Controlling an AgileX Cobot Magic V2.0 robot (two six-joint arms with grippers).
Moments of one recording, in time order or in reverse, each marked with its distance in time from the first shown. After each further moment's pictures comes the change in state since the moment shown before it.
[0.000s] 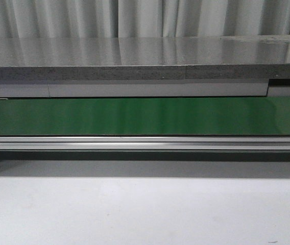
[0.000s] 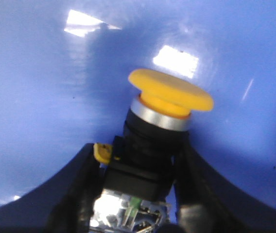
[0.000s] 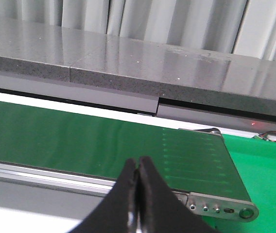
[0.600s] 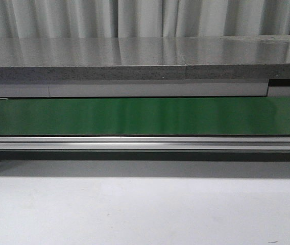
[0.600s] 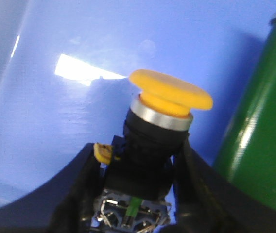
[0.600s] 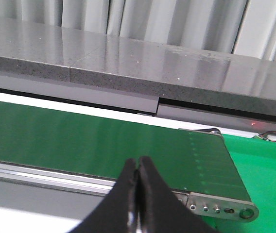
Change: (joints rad) left arm -0.018 -0.168 -0.112 -0.099 0.122 0.027; right arm 0.000 0.000 0.000 0.000 0.000 0.000
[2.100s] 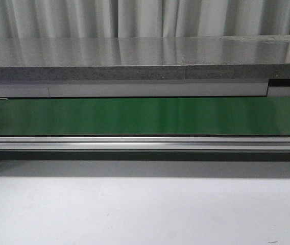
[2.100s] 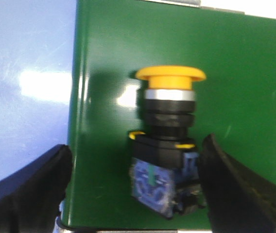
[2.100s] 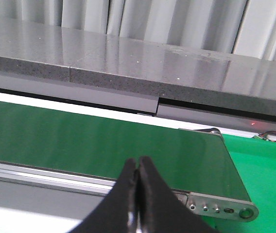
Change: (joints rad) left arm -0.216 -0.013 0.016 -0.058 -0.002 0.054; right arm 0.000 0.000 0.000 0.000 0.000 0.000
